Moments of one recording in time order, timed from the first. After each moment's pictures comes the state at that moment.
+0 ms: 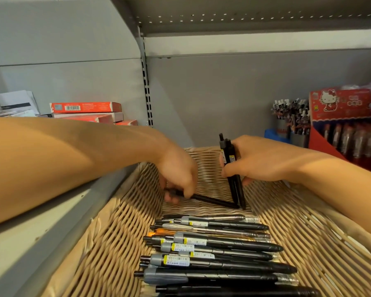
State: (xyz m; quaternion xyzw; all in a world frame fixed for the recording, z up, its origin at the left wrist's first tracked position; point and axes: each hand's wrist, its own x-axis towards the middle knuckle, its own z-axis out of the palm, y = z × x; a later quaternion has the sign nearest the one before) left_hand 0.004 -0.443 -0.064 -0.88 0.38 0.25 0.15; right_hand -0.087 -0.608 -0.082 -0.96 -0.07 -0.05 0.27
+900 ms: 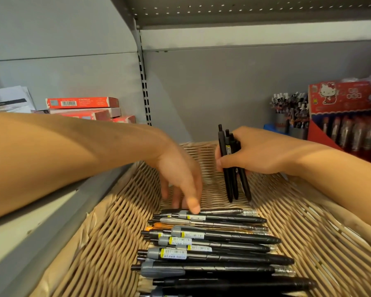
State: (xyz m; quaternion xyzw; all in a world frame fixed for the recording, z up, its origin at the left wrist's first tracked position) left_hand 0.002 -0.442 -0.072 -0.83 0.42 0.34 0.10; right_hand -0.089 -0.605 -0.082 -0.96 -0.04 -0.11 0.25
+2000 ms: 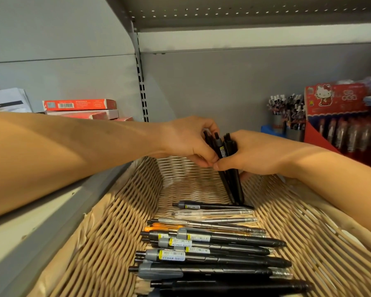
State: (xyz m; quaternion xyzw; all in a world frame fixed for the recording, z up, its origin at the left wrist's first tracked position) left_hand 0.000 -0.445 -0.060 -0.81 0.42 0.13 -0.37; right_hand -0.086 -0.603 -0.083 -0.95 -0.07 -0.07 0.30
